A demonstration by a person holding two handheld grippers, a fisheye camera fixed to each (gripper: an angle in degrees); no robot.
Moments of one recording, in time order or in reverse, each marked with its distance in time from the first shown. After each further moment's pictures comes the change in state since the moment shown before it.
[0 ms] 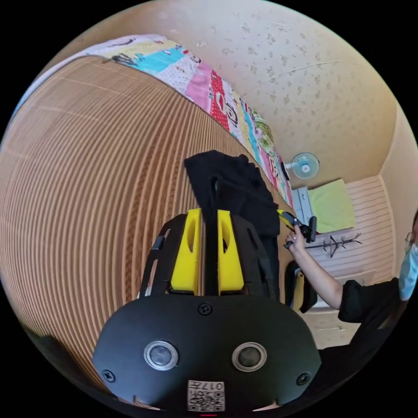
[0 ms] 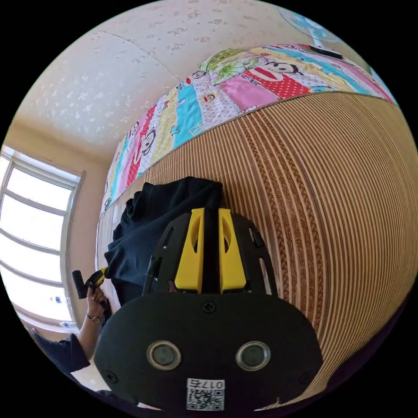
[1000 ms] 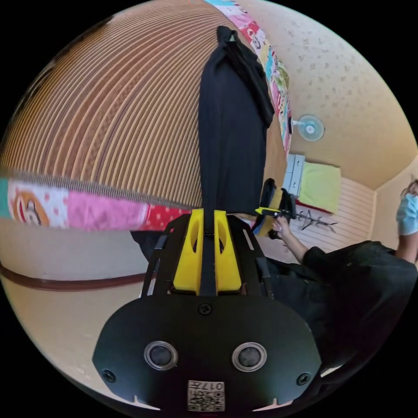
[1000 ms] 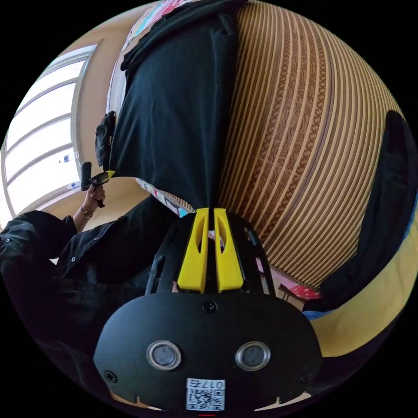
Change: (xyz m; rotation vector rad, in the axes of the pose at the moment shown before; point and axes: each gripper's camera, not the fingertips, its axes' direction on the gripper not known) left arm 0.004 0.339 -0.112 -0.396 0.156 -0.301; right arm 0.108 0.305 -0.186 -0.909 -0.166 -0.156
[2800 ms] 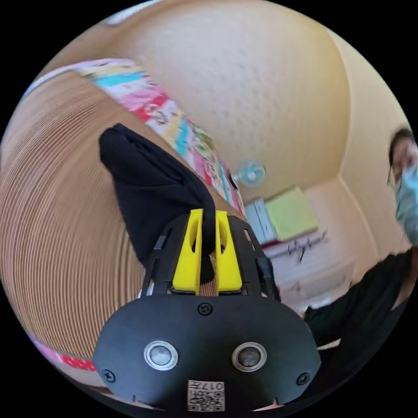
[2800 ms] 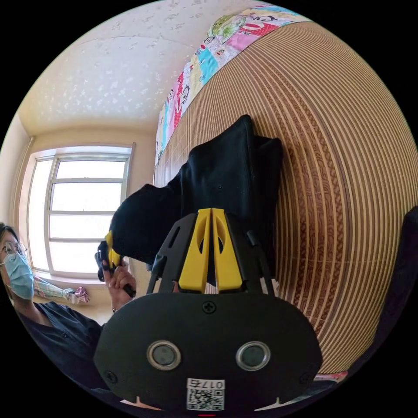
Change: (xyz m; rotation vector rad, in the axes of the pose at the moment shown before) left arm 0.235 -0.054 0.143 0.518 0.091 0.491; right arm -0.016 -0.073 -0.055 0.702 -0.307 0.093
